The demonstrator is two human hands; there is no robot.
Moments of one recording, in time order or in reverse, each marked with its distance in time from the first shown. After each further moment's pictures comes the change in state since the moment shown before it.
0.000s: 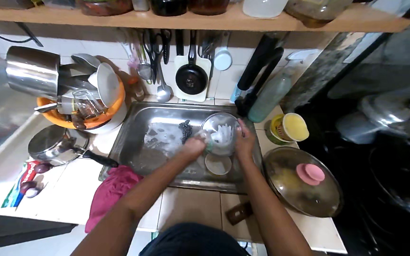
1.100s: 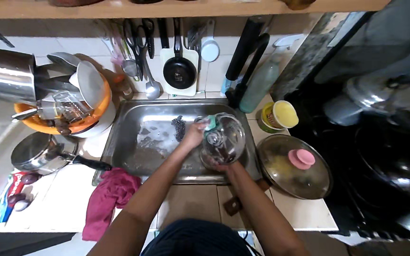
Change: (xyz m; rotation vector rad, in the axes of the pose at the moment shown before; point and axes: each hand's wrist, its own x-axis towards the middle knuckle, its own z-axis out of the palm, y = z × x) left_hand 0.005 0.025 -0.020 -0.752 0.310 -0.107; right_hand -0.052 0.025 -0.019 0.810 -0.830 0.769
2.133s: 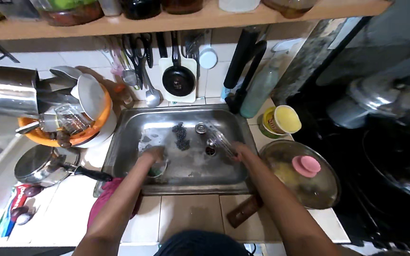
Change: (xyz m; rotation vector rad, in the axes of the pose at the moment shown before) left_hand -0.017 -0.059 -0.096 0.785 -0.492 -0.522; right_hand 0.032 -0.068 -0.021 -0.555 0.775 0.319
